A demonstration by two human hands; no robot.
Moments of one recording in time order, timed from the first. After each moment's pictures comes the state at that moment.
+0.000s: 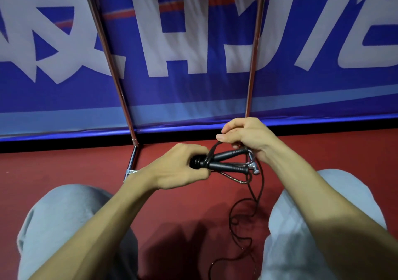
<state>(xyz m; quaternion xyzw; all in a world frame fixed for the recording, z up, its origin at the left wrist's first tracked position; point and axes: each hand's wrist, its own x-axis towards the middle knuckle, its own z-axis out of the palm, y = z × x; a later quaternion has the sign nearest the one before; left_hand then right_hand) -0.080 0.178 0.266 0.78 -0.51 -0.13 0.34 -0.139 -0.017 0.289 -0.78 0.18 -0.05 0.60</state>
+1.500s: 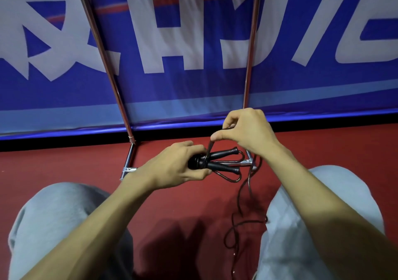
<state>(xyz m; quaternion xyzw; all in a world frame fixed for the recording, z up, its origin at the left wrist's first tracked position) -0.074 0.172 0.252 0.81 -0.54 -0.04 0.22 -0.144 -0.022 0.291 -0.92 0.14 -0.19 0.30</state>
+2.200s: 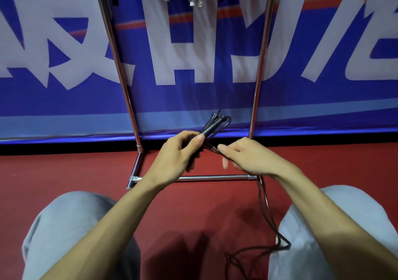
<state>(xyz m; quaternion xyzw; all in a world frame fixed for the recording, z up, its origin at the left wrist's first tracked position) -0.070 0.174 0.270 0.75 -0.31 -0.08 0.58 -0.143 -0.007 0.290 -0.94 0.05 0.02 0.34</state>
